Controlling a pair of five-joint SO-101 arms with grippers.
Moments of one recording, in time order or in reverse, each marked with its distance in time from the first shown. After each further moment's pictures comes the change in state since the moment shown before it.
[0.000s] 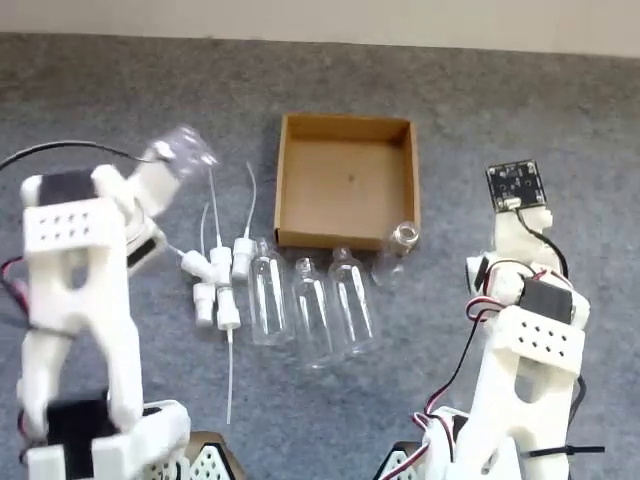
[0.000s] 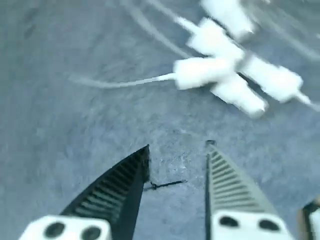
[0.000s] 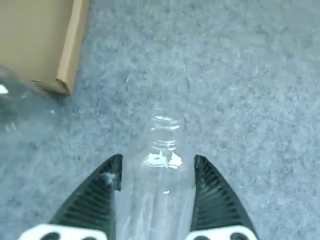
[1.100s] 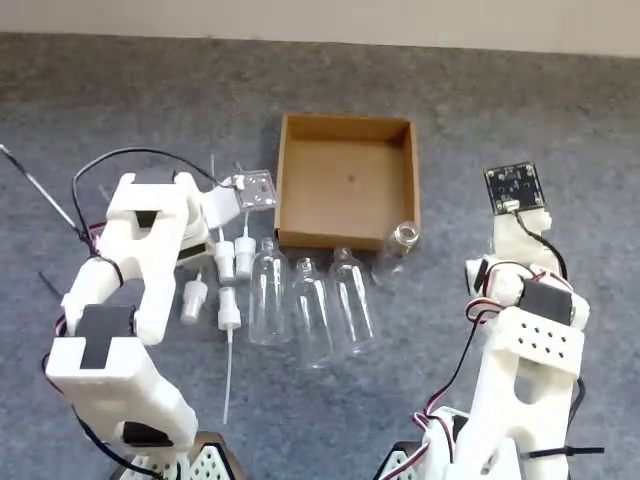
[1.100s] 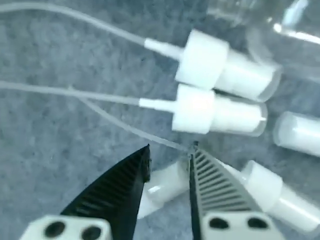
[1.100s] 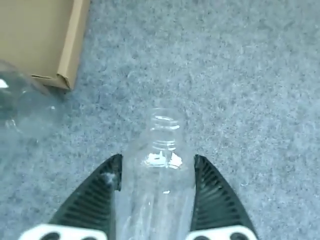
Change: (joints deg) left arm 8.5 25.2 3.0 -25.7 -11.3; right arm 0.1 -0.4 0.5 0.1 0.1
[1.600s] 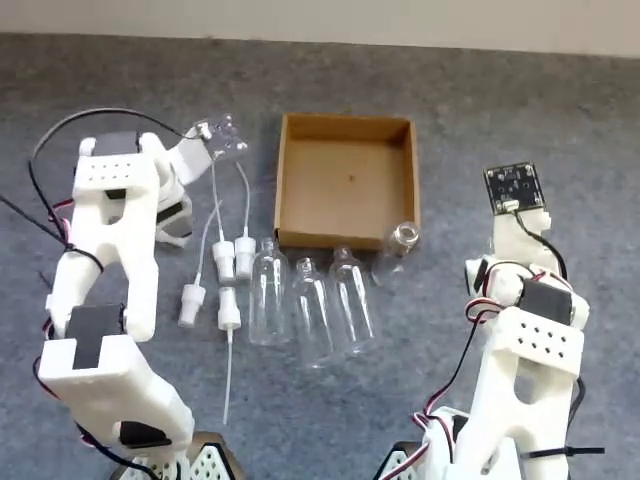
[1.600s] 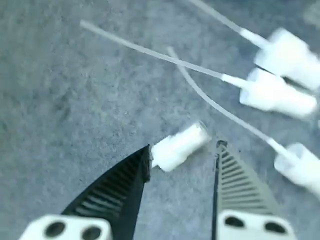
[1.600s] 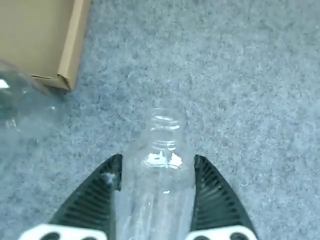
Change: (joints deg) left arm -4.1 0.2 -17.8 11.5 4.9; right arm -0.1 0.0 0.0 0.0 0.0
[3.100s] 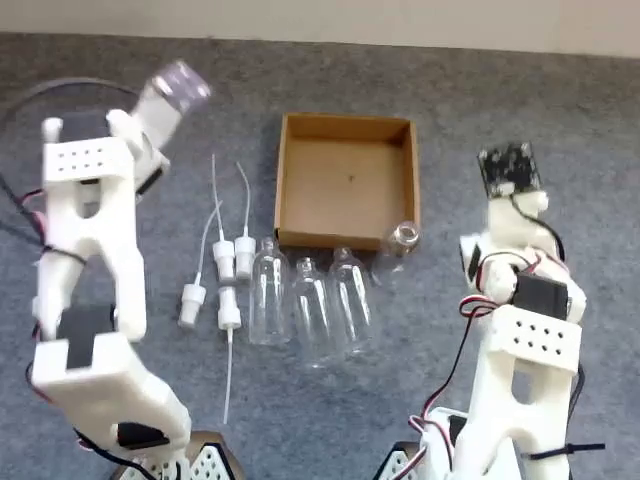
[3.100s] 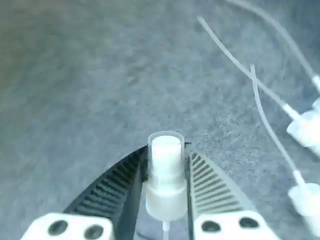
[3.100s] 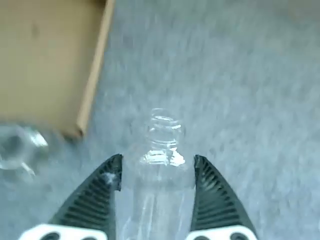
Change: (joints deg) left arm -3.8 -1.8 -12.7 4.7 19.9; right arm -6.2 -1.9 -7.4 -2.6 -5.5
